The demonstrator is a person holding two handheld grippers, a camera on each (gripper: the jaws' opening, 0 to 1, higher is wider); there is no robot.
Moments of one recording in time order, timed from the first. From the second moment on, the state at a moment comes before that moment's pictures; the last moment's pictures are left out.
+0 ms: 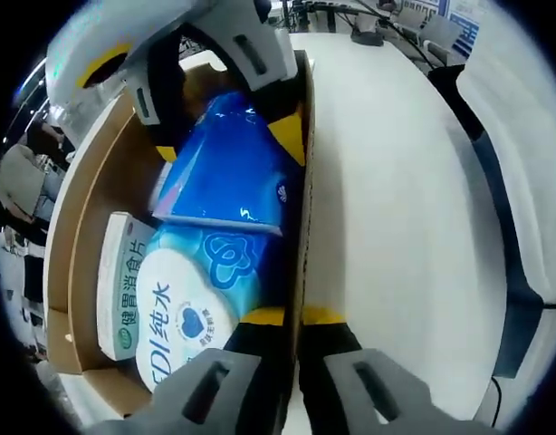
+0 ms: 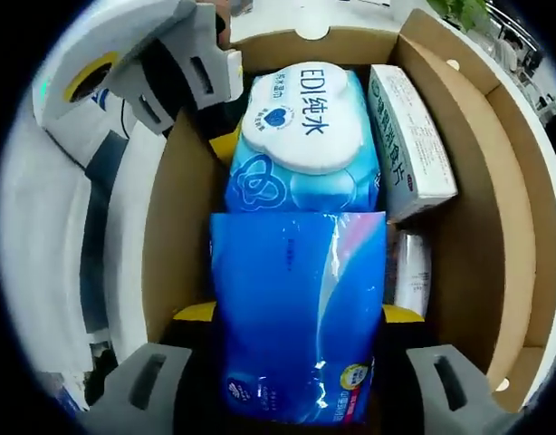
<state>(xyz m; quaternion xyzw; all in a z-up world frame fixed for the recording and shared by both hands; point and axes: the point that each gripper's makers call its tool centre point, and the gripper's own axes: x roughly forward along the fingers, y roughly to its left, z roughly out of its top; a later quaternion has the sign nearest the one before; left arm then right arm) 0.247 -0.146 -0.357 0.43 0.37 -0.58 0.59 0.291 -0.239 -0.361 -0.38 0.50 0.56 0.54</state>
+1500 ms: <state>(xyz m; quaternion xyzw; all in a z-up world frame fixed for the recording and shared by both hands) 0.249 -0.143 -0.362 0.44 0.38 -0.57 0.58 0.294 -0.241 -0.363 -0.45 0.52 0.49 0.54</state>
